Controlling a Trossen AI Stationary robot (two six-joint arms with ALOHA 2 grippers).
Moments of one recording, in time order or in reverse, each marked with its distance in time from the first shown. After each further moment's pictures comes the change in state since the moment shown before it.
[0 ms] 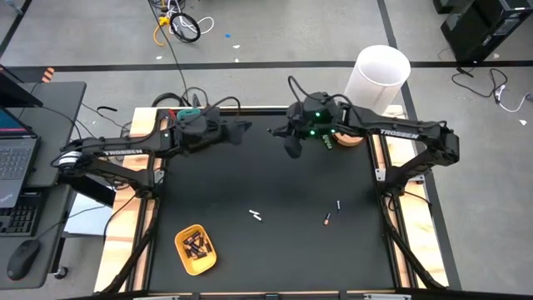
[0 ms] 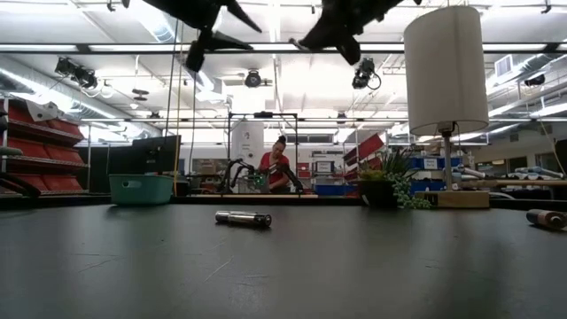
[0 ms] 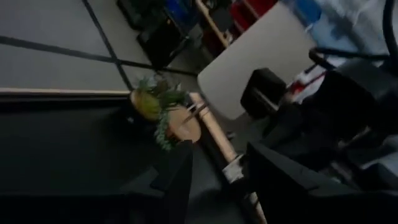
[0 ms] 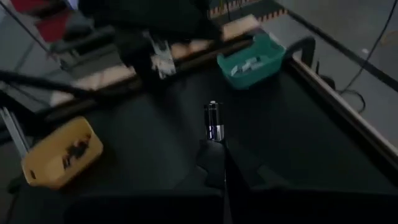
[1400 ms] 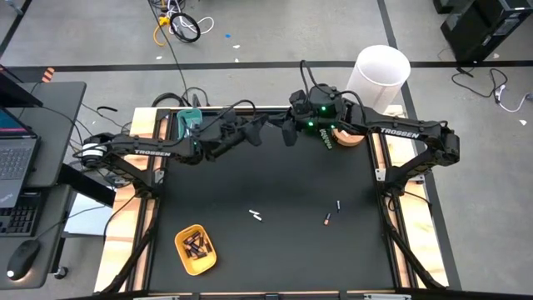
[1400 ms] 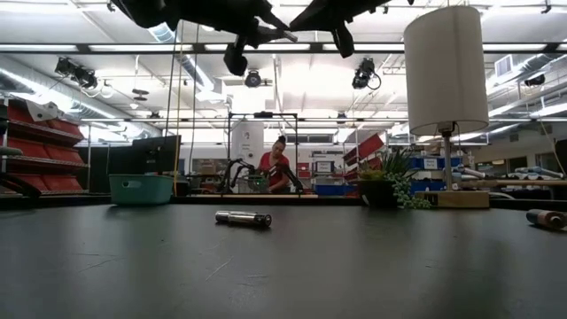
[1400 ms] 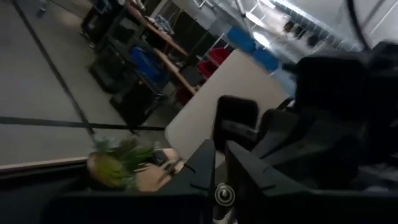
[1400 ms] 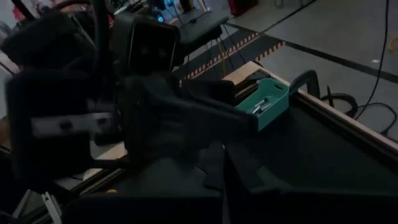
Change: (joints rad) left arm -0.041 0.266 0.000 0.570 -0.128 0.196; right arm -0.018 -0.006 0.000 0.203 0.010 0.246
